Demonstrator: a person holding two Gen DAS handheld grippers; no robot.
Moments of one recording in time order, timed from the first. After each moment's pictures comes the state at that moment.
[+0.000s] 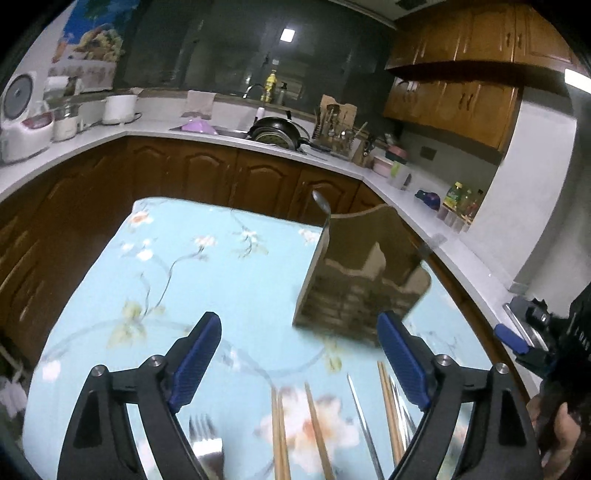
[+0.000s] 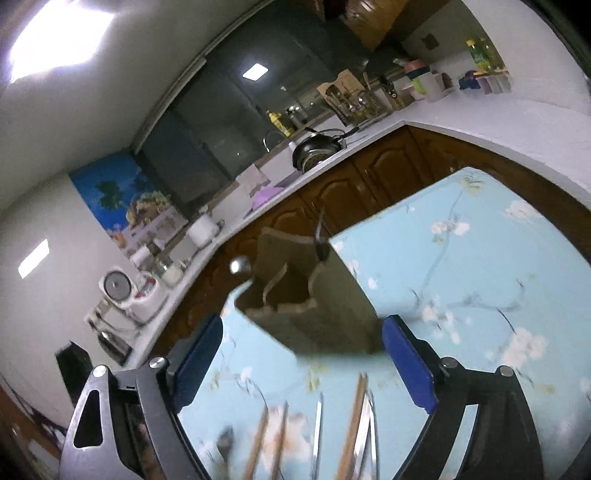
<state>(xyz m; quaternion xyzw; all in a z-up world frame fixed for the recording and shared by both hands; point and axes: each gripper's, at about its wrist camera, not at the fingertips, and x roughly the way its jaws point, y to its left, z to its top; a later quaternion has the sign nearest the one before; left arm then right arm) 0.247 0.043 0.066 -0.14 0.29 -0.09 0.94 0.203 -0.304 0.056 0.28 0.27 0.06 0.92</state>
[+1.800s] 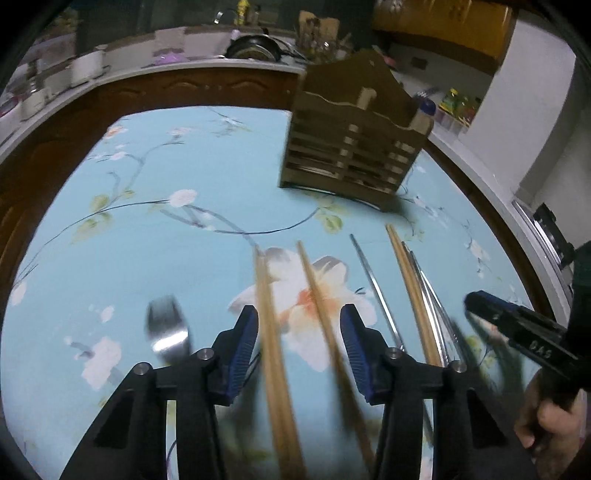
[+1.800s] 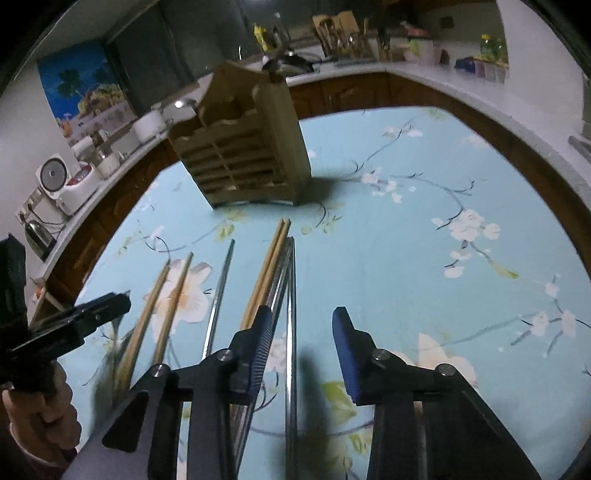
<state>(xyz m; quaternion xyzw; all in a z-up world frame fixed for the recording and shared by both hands) 0.238 0.007 0.026 -0.06 0.44 -0.13 0.88 0.183 -0.263 -0.038 0.13 0.44 -0.01 0.89</state>
